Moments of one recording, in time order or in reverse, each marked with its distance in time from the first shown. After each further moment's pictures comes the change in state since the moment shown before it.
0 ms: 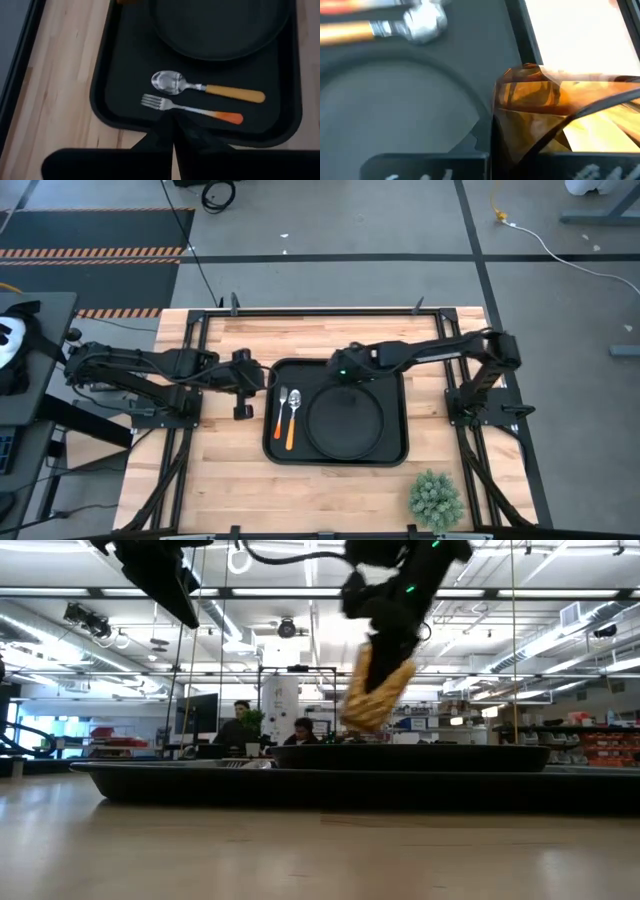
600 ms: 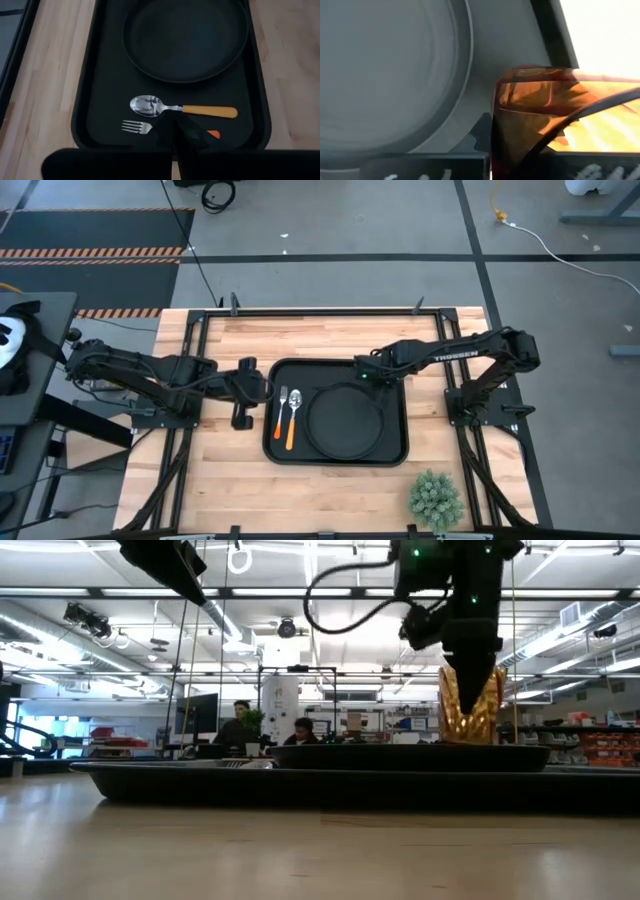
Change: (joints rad) left arm -0.108 0.001 0.000 0.105 -0.004 0.009; right arm -0.024 -0.146 -0.170 -0.350 -0.070 0.241
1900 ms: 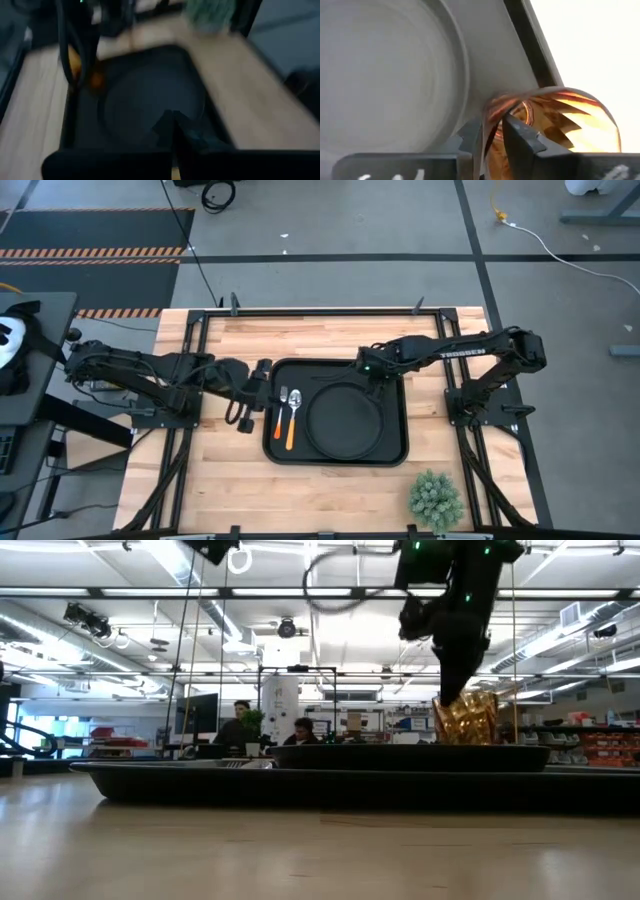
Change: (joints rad) left arm 0.042 -0.001 -0.006 0.290 0.228 0.218; right arm -0.040 -0.056 -0.031 0.125 0.019 -0.058
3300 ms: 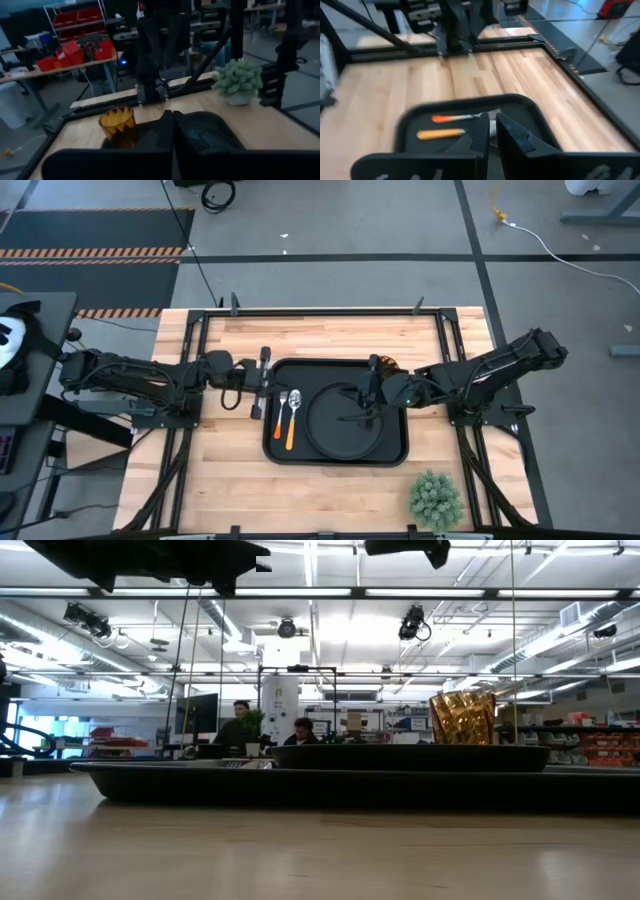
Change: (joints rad) left arm 0.185 -0.059 -0.474 0.944 0.137 0.041; right arm 0.401 -0.162 -0.021 0.673 0.317 -0.139
